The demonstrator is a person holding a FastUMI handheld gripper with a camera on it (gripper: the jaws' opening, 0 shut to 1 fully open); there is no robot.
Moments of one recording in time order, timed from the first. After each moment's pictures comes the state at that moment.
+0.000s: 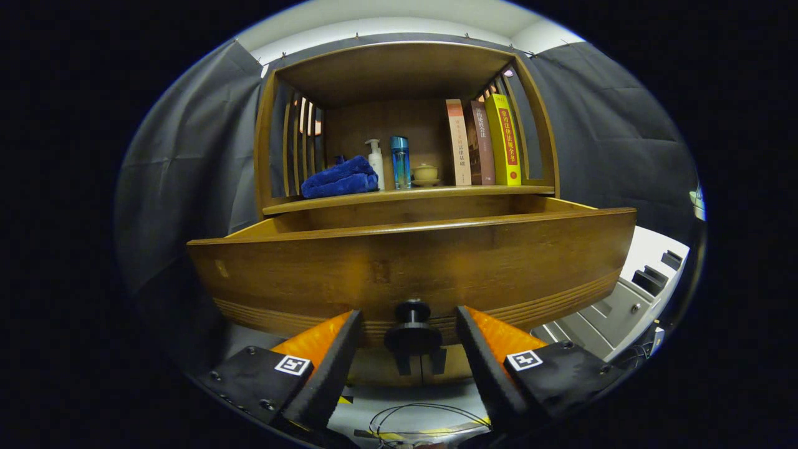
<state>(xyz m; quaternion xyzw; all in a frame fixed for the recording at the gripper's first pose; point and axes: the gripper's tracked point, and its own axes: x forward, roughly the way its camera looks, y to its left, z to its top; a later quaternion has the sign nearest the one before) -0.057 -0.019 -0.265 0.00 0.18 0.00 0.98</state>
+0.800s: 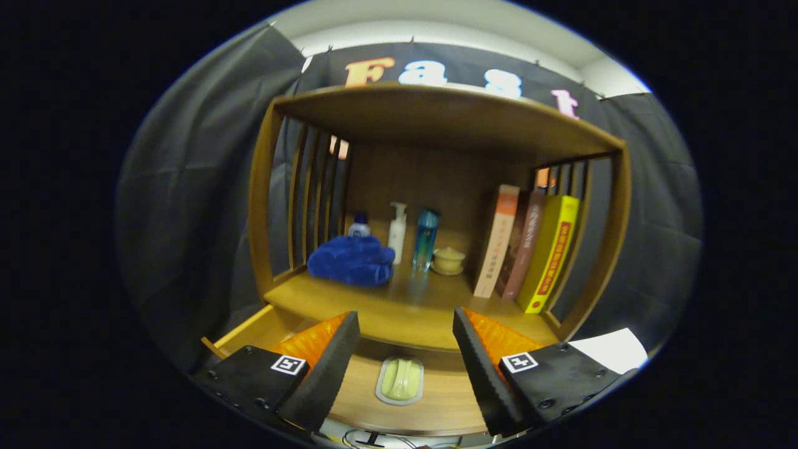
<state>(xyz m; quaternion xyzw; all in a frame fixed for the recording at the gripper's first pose) 0.138 0.008 -0.118 -0.11 0.21 0.10 0.97</state>
